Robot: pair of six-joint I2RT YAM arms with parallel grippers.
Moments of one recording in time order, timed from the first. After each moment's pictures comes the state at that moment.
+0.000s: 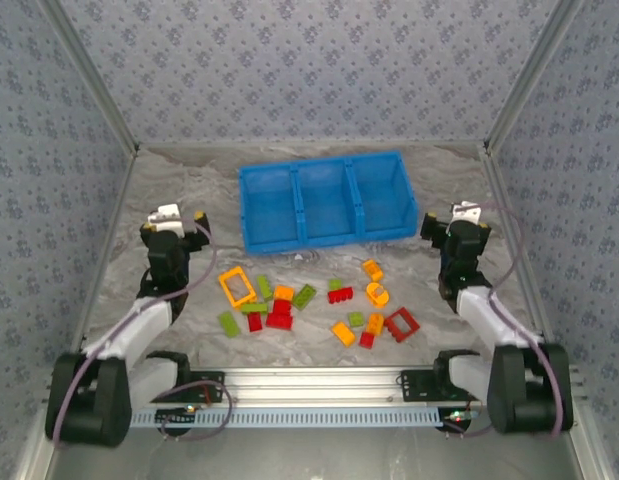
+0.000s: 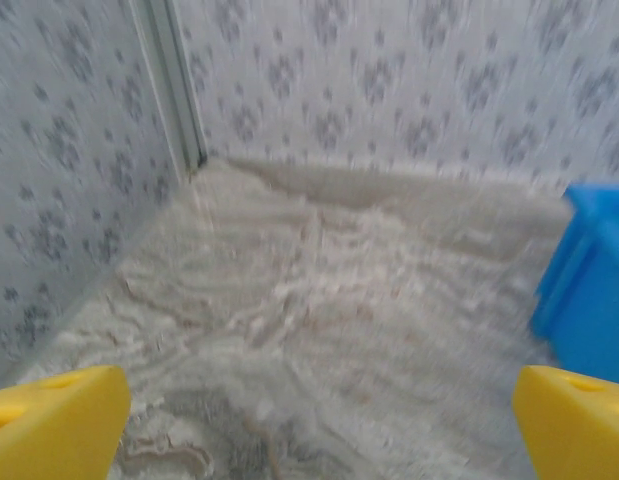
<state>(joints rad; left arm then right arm) -0.15 1.00 0.38 0.44 -0.35 -0.09 0.04 1.05 0.44 0.30 0.34 0.08</state>
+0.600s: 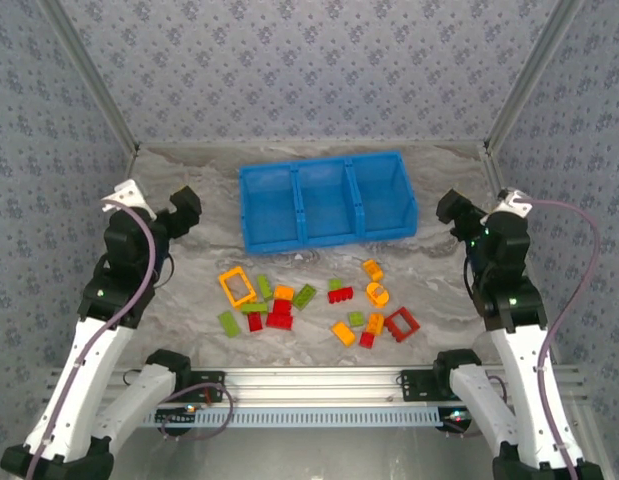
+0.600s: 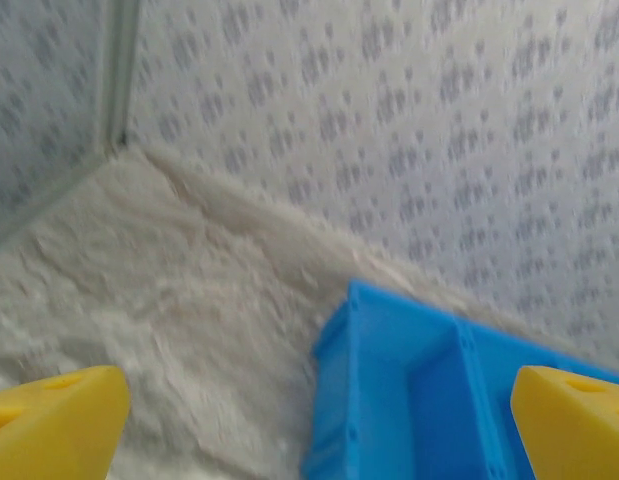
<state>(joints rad) -0.30 0.76 0.98 -0.54 -0.28 -0.57 0.12 0.74 0.97 -0.58 0.21 0.54</state>
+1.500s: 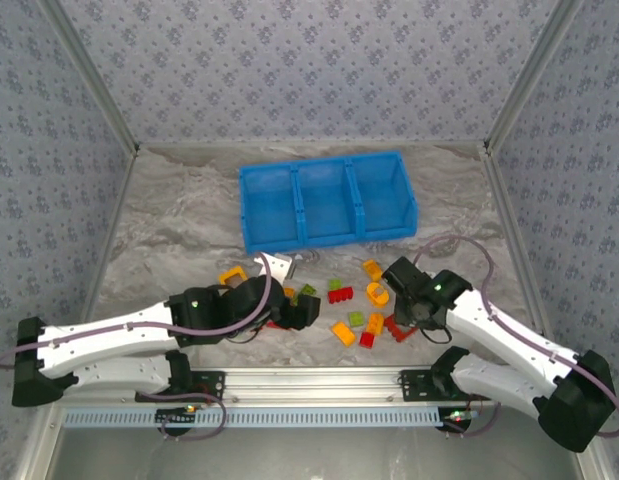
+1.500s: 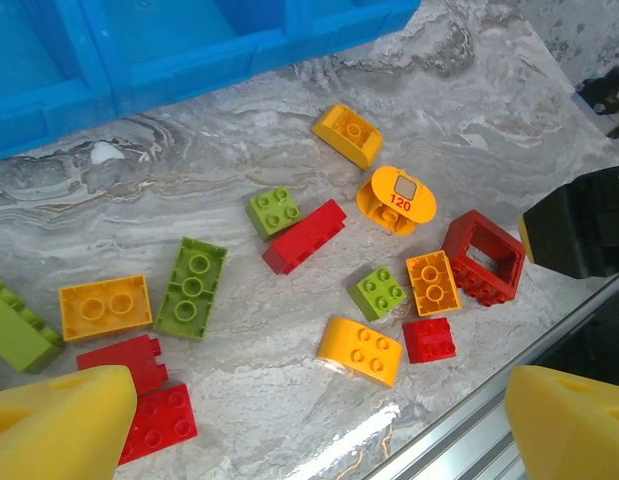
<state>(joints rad) -1.31 1.01 0.87 -0.58 -0.36 -0.78 0.69 0.98 0.68 -1.13 0.20 0.84</state>
